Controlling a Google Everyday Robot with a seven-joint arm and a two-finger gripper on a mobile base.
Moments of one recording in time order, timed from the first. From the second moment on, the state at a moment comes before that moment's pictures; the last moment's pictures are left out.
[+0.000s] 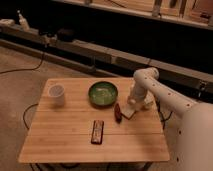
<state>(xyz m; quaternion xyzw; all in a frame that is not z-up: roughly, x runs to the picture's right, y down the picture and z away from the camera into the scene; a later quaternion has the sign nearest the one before) 0.200 0.110 0.915 -0.31 -0.16 -0.28 0.90</state>
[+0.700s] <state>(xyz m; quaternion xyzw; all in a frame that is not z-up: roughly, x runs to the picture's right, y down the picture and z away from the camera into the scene) 0.250 0.066 0.783 -0.35 0.01 -0.12 0.93</state>
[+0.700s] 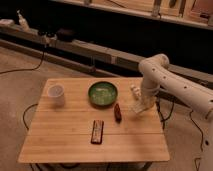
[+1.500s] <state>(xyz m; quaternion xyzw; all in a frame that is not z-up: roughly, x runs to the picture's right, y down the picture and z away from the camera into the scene) 0.040 -0.056 0.818 -0.23 -0.18 -0.23 0.93</state>
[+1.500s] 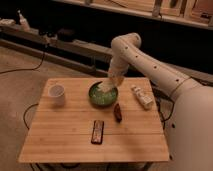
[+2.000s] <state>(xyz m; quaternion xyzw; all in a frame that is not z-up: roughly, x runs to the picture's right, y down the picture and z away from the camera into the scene) -0.033 -0.050 0.830 -0.22 -0.23 -0.29 0.90</state>
